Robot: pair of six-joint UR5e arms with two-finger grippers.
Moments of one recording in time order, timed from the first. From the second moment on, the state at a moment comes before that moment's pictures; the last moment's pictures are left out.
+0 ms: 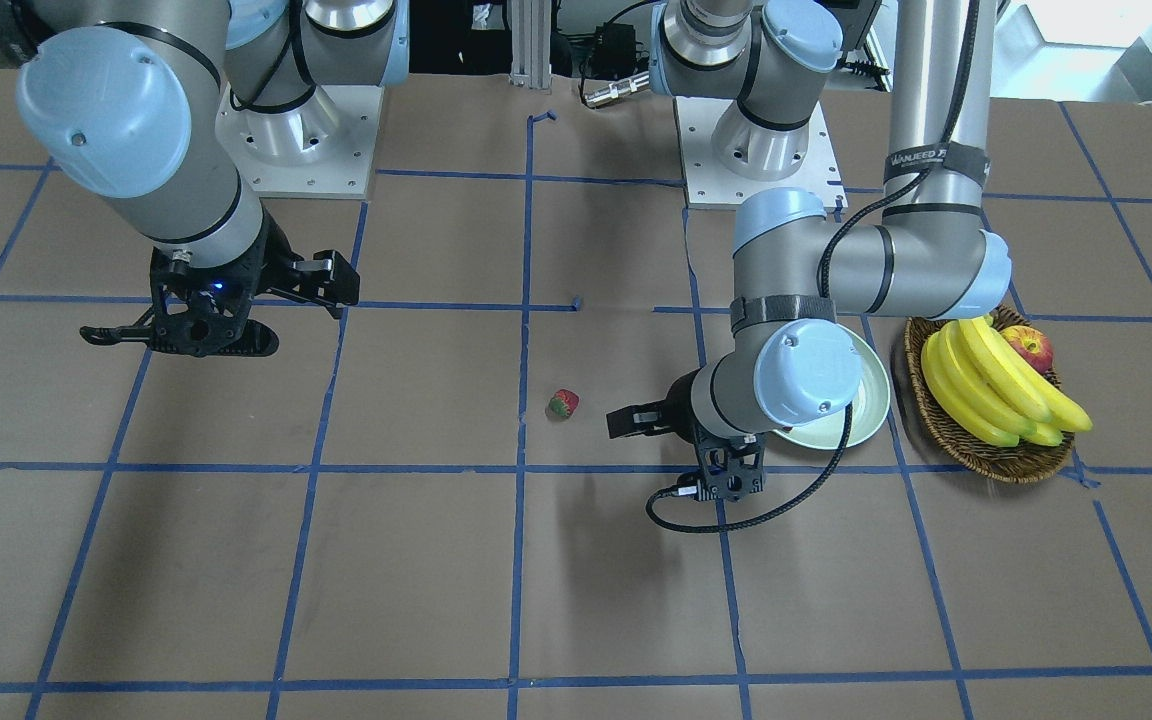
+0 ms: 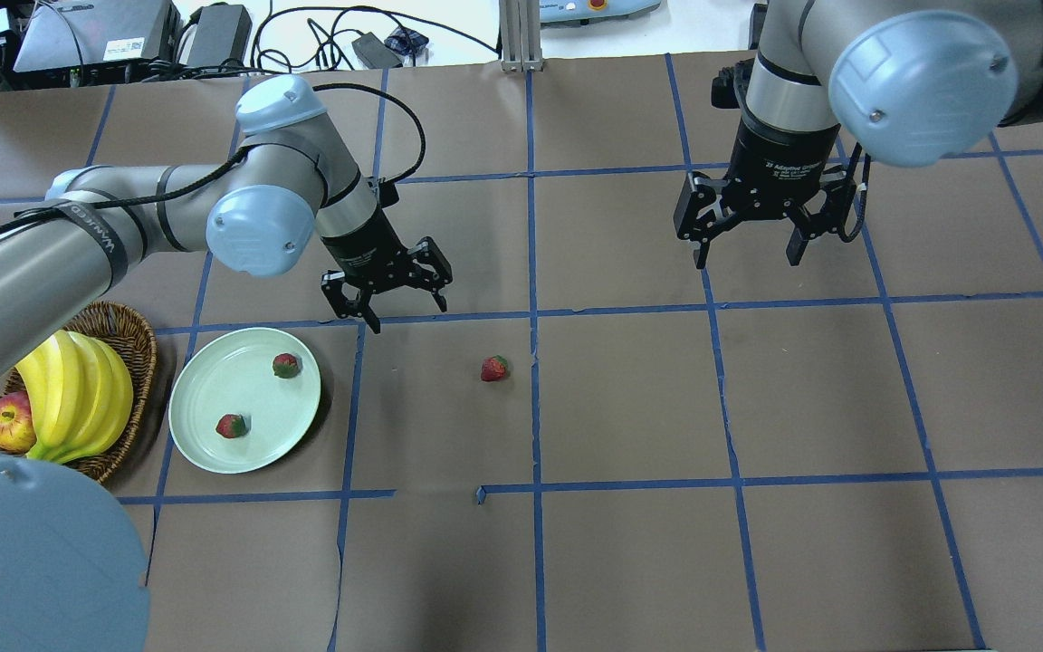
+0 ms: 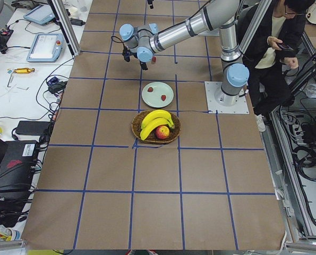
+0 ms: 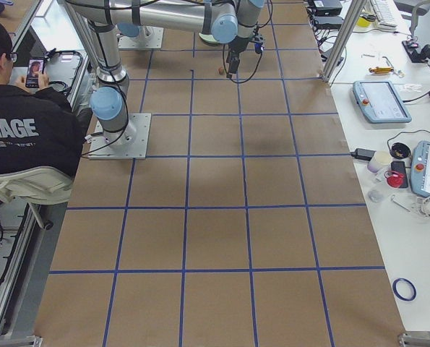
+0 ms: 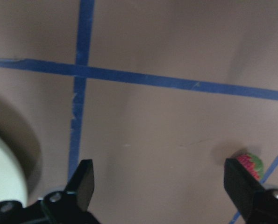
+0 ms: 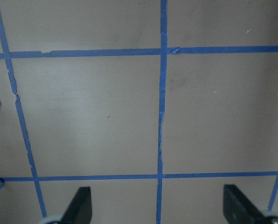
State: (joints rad) left arm -1.63 -2.02 -1.72 -1.26 1.31 -0.25; right arm 1.61 -1.41 1.58 -1.51 -1.56 0.05
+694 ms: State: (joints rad) left arm -1.73 -2.10 -1.72 -1.24 1.21 -0.41; right arm 1.61 -1.41 1.60 -1.51 -1.57 0.05
